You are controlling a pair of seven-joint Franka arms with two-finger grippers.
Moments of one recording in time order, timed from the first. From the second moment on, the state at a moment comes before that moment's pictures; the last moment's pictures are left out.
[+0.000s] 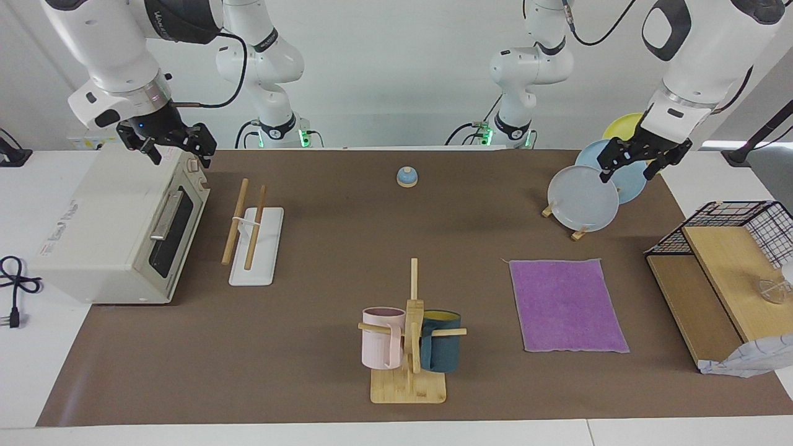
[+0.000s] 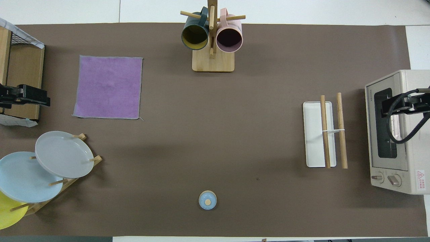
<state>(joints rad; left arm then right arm) -0.02 -0.03 -0.03 -1.65 0.01 1.63 -0.02 -0.01 -0.02 -0.02 -1.60 -0.08 1.48 0.03</state>
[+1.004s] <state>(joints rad) 0.01 -0.04 -0.02 -1.80 0.01 1.79 -0.03 -0.01 -0.02 -0.02 -1.60 -0.08 1.48 0.03</state>
